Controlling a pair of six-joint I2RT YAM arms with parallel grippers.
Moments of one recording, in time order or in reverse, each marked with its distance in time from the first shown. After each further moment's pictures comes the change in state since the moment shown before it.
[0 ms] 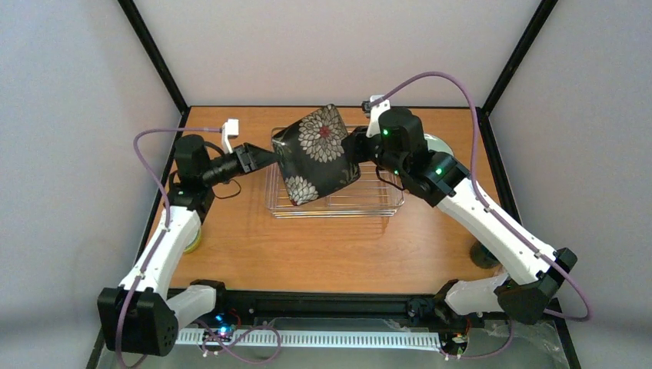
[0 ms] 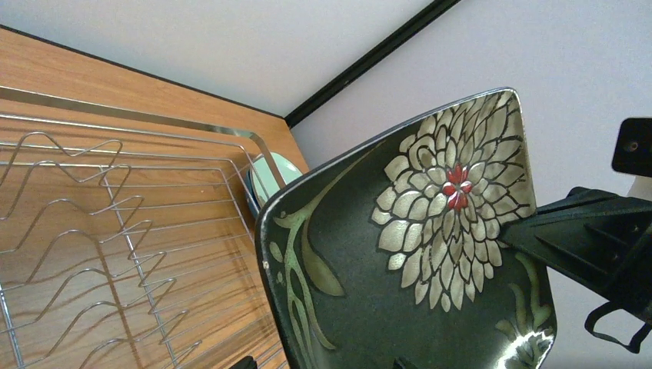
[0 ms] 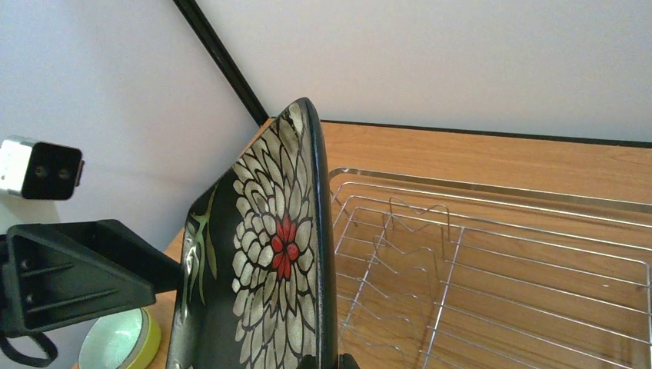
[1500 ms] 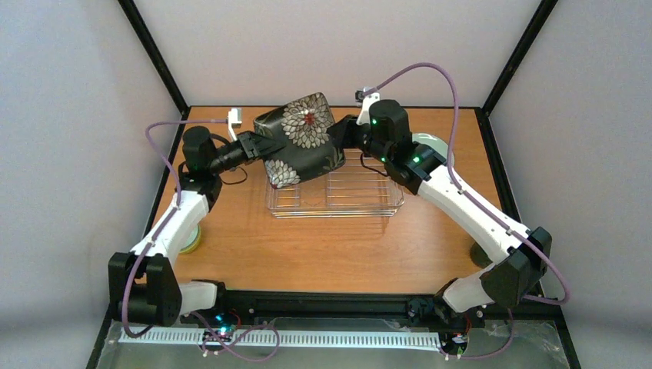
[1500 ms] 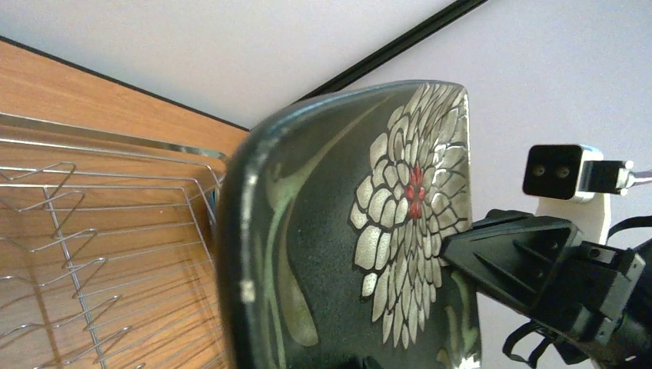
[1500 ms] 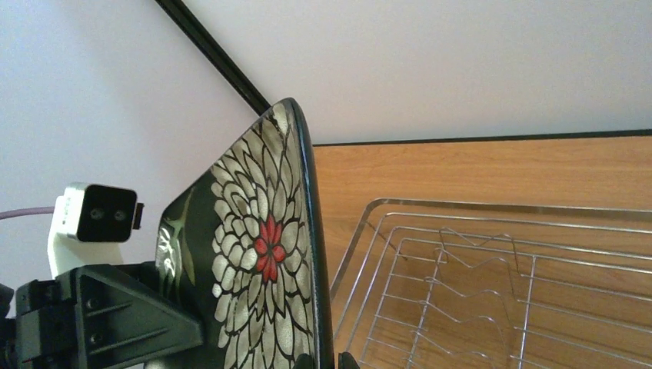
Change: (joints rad) left arm -0.010 0.181 0.016 0.306 0.051 -0.213; right arm -0.058 0.138 -0.018 0.241 -0.127 0.131
